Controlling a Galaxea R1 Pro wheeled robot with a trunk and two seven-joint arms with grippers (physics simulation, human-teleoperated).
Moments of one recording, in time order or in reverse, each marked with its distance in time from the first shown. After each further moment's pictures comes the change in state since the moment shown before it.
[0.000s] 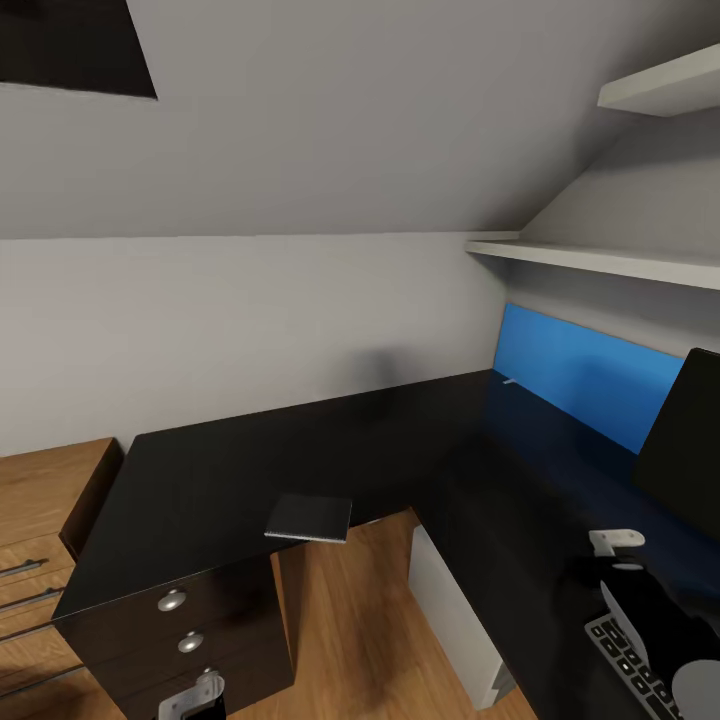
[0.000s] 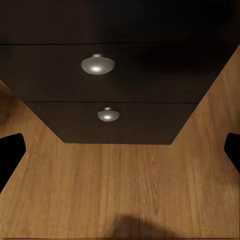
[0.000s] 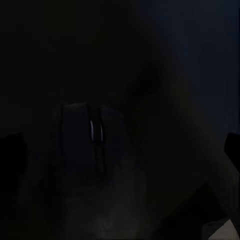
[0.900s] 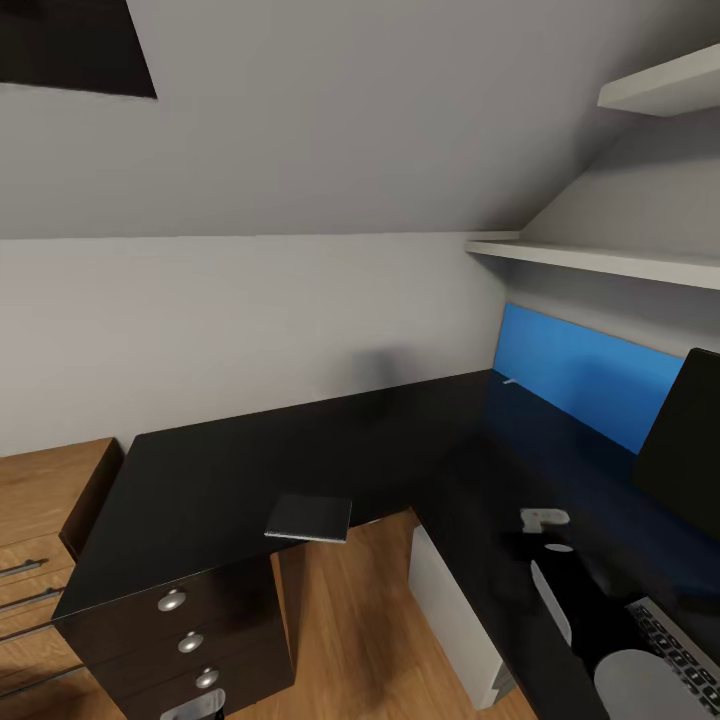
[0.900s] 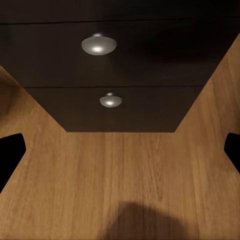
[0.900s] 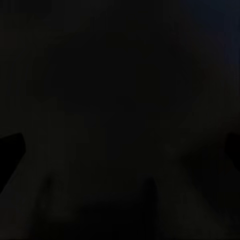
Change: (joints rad) left arm 0.000 -0.004 -0.004 0.044 -0.001 0.002 0.001; right arm 0.000 0.202 -0.008 -0.137 -0.011 0.017 -0.001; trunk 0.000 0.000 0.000
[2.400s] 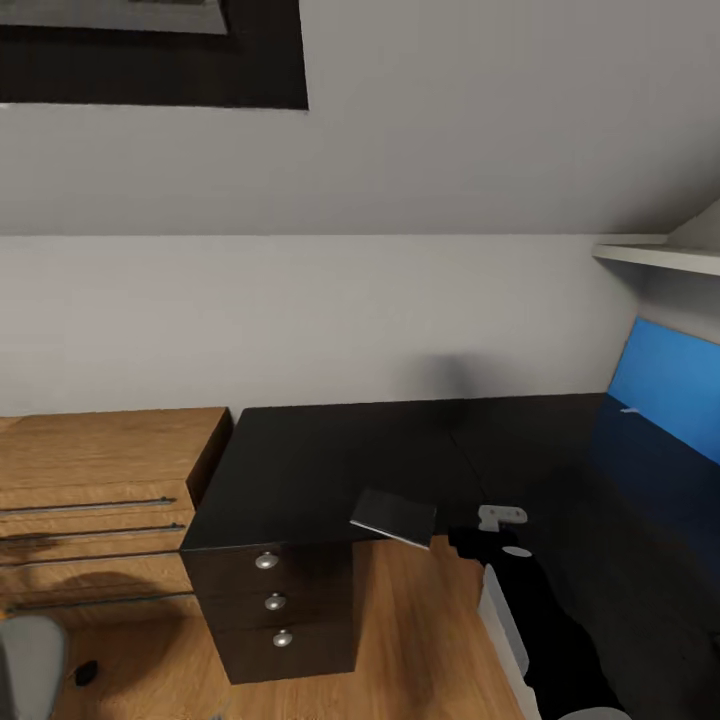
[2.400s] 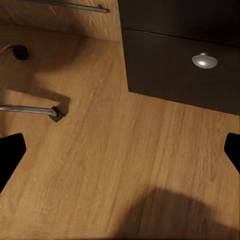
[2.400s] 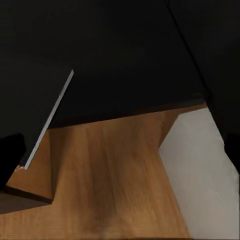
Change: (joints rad) left arm 0.000 -0.004 -0.002 0.087 -0.003 0.001 0.000; right arm 0.153 0.201 0.006 -0.389 0.001 0.181 -0.064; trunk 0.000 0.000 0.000
